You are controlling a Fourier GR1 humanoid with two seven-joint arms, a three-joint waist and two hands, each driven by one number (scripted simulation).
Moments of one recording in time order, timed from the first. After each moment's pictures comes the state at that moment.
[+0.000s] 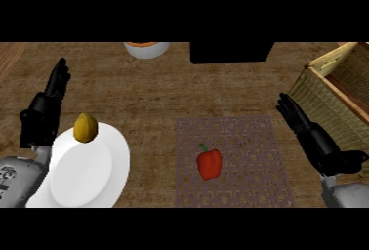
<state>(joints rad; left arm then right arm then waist) -0.29 0.54 -0.23 -1.46 0.13 0.39 0.03 -0.12 -0.43 0.21 -1.44 -0.26 0.08 -0.20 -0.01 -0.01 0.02</state>
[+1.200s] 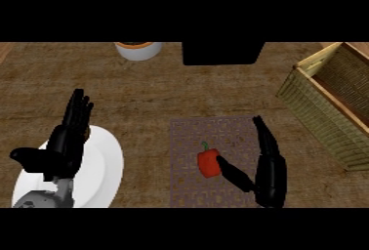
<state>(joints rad) -0.08 0.34 -0.23 -1.61 0.28 0.40 -0.03 0.03 -0.09 0.46 -1.59 0.82 -0.72 0.42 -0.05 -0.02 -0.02</state>
